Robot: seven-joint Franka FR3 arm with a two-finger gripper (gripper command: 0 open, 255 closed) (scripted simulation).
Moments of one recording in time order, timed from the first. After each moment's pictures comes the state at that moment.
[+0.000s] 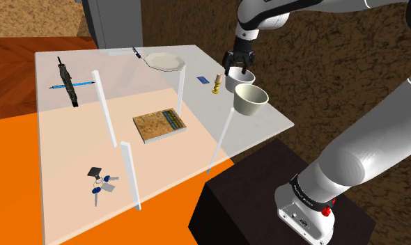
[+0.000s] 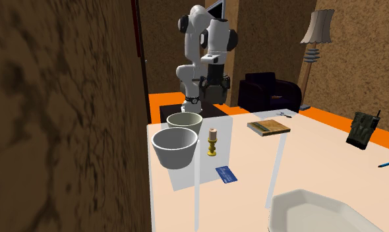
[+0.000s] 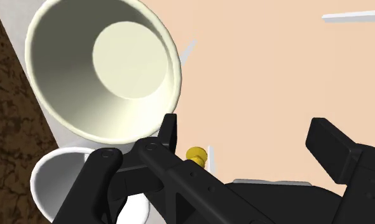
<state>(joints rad) -0.11 -0.02 0.00 -2.10 -0.03 2.04 0.14</state>
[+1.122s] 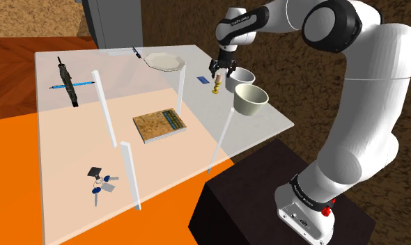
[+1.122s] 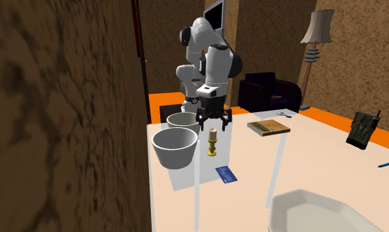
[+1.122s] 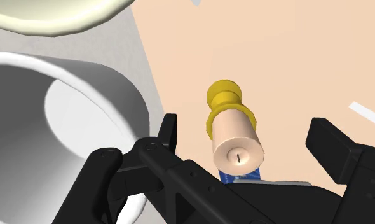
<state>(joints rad) -0.16 0.53 -0.03 -1.62 -0.01 2.13 0.13</state>
